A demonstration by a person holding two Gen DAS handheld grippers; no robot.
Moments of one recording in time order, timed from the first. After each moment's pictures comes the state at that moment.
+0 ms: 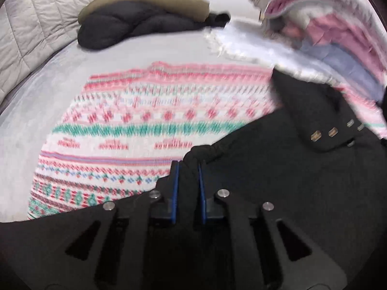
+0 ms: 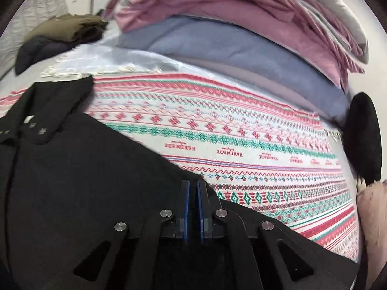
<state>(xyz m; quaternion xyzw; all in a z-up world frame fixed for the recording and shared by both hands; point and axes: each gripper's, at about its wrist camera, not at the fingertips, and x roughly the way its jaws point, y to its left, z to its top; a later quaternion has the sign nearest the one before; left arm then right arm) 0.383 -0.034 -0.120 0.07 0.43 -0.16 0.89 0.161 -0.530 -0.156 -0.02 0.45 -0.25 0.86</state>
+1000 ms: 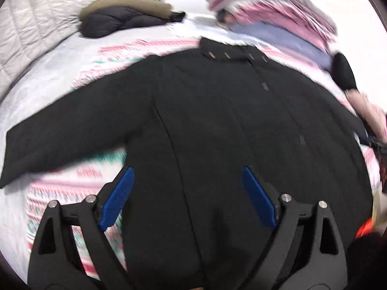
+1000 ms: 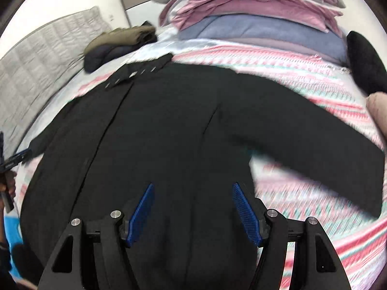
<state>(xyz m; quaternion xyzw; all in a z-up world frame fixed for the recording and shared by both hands) 0.095 0.040 -0.074 0.07 0.43 -0.25 0.86 -0.143 -0.431 -0.135 0.13 0.43 -0.06 0.89</state>
